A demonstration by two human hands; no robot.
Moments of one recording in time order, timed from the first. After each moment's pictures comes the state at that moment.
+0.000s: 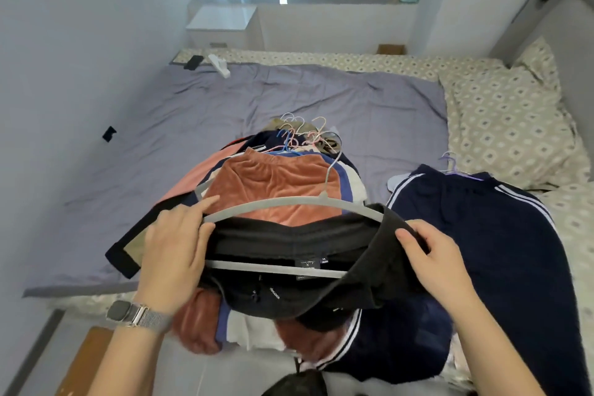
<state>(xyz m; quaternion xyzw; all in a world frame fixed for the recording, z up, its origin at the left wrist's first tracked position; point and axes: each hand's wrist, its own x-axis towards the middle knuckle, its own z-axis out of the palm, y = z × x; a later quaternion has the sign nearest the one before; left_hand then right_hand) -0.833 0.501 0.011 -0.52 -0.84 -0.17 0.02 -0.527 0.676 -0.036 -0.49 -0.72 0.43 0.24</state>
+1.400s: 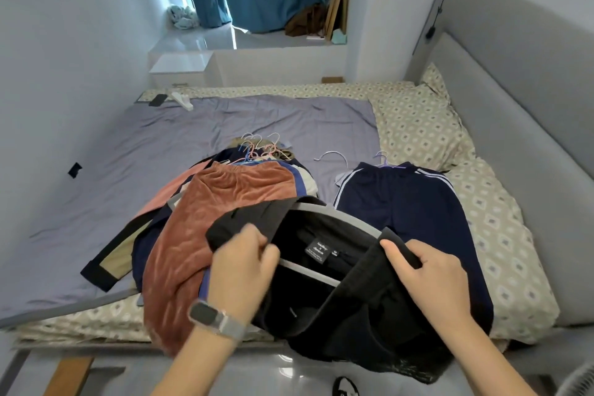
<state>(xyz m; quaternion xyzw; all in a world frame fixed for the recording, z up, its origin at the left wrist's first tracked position) -0.638 0.423 0.047 -0.53 -0.78 -0.32 -0.04 -0.383 0.511 0.020 -0.62 -0.72 0.16 0.26</state>
